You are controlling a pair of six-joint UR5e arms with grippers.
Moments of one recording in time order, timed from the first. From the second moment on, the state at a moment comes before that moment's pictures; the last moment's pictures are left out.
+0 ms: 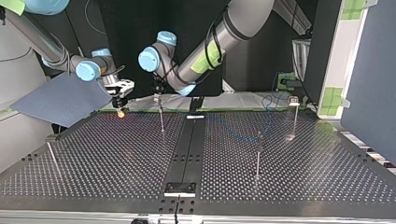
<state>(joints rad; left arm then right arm) -0.81 -2.52 -1.16 -2.93 -2.03 -1.76 1.72 -0.78 1.64 -0.75 1.16 1.78</state>
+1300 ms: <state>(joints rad) -0.77 -2.53 -1.23 -2.79 -2.01 -1.79 1.71 -0.78 1.64 -0.75 1.16 1.78</state>
